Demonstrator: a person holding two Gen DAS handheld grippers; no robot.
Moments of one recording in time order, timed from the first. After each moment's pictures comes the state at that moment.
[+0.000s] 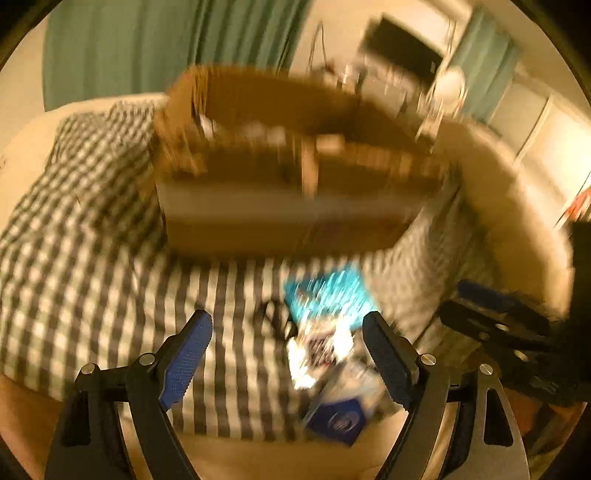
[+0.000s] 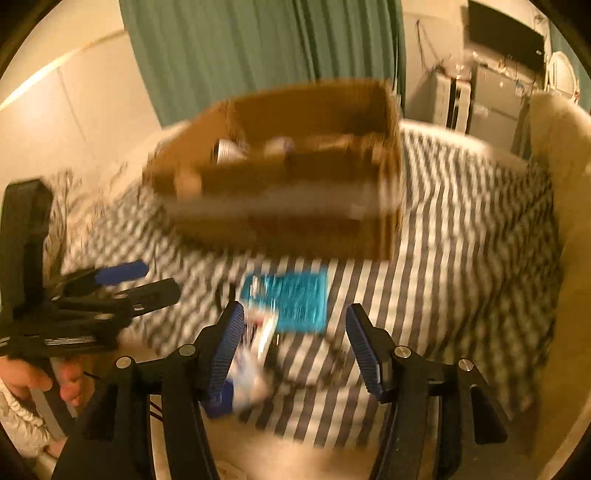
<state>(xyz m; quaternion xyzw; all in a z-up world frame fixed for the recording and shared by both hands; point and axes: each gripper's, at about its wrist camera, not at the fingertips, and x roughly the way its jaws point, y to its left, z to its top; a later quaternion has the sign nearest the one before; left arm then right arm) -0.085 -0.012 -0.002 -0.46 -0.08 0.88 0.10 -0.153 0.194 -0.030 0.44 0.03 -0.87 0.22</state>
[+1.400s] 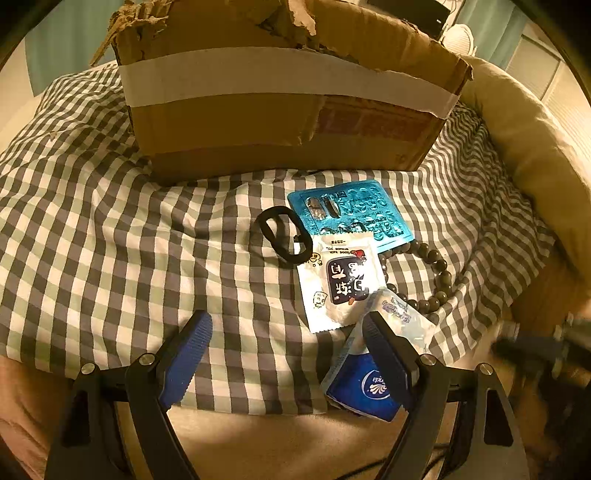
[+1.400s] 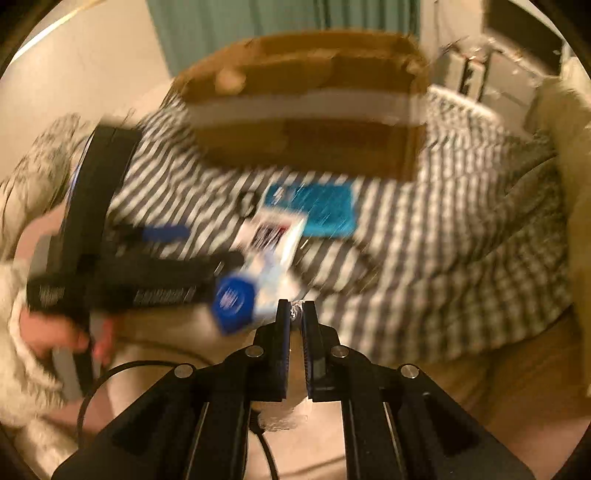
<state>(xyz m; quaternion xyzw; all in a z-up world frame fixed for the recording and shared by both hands) -0.074 0.006 -0.058 -0.52 -0.05 0.85 0.09 -0.086 0.193 -0.063 0.48 0.07 -0.85 0.21</state>
